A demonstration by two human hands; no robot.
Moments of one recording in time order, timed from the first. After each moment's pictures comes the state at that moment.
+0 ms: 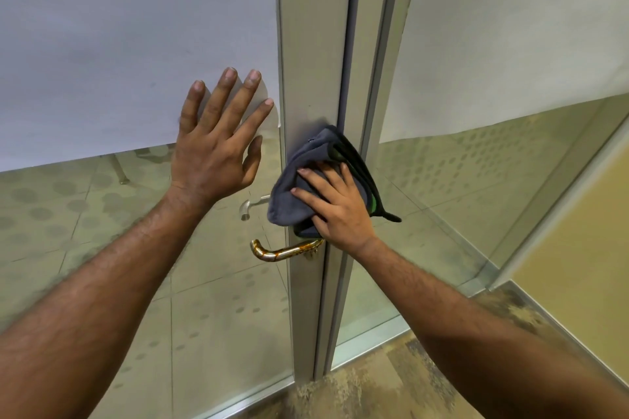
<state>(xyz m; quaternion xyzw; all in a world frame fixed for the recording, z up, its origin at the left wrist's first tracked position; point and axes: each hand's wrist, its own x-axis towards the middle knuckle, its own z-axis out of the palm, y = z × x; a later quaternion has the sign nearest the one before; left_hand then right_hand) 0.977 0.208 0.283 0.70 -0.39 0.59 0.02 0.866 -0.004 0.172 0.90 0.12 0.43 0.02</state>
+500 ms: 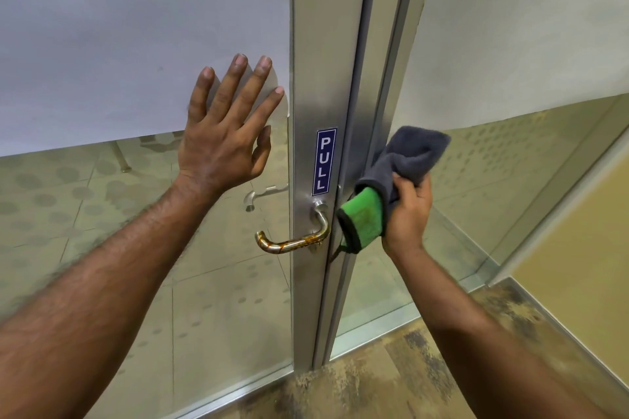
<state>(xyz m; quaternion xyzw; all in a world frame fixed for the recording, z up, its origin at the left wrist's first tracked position) 0.980 0.209 0.282 0.70 -0.38 0.60 -0.01 0.814 0.004 0.216 0.46 -0.12 0.48 -0.74</state>
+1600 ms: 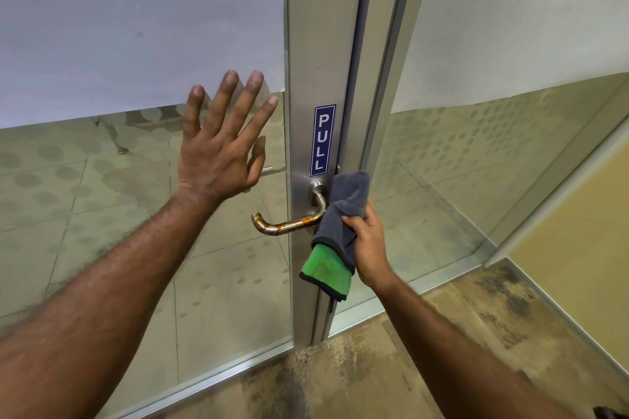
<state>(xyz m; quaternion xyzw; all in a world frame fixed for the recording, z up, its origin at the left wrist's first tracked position) 0.974 0.211 0.232 0.74 -0.37 0.57 -0.01 0.803 0.027 0.122 0.60 -0.17 0.27 -0.73</state>
